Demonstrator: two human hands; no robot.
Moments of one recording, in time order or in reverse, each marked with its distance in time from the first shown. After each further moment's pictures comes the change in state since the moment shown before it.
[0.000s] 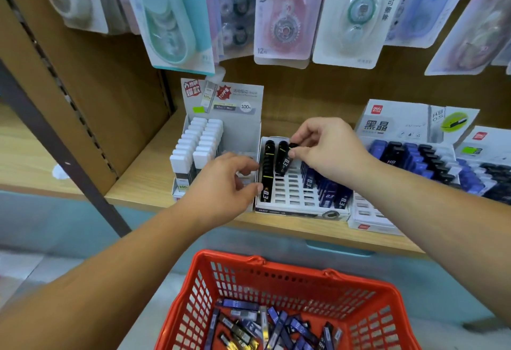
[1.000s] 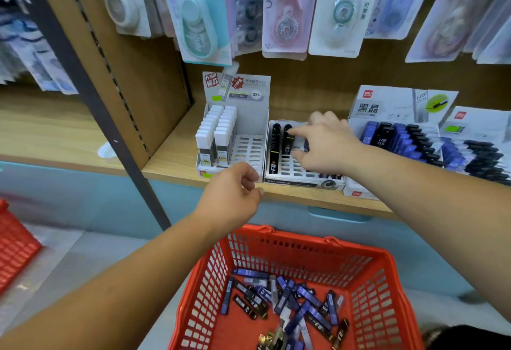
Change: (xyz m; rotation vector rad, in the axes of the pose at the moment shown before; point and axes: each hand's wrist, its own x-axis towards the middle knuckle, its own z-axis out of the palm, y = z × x) left_hand -0.084 0.032 -0.001 -0.115 0.051 -0.216; right_hand -0.044 -0.025 -0.007 -0.728 -0.241 -0.130
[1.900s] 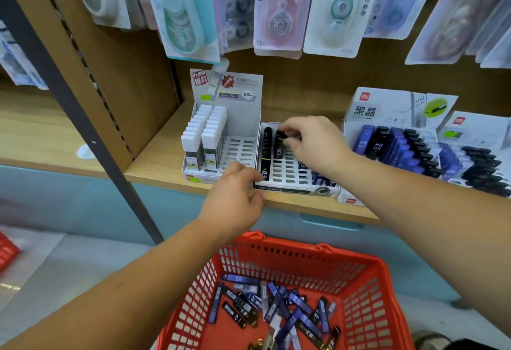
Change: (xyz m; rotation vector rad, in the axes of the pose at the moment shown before) left_hand 0.025 -0.011 0.035 0.130 0.024 0.142; right_hand 0.028 0.010 0.025 0.324 0.306 -0.031
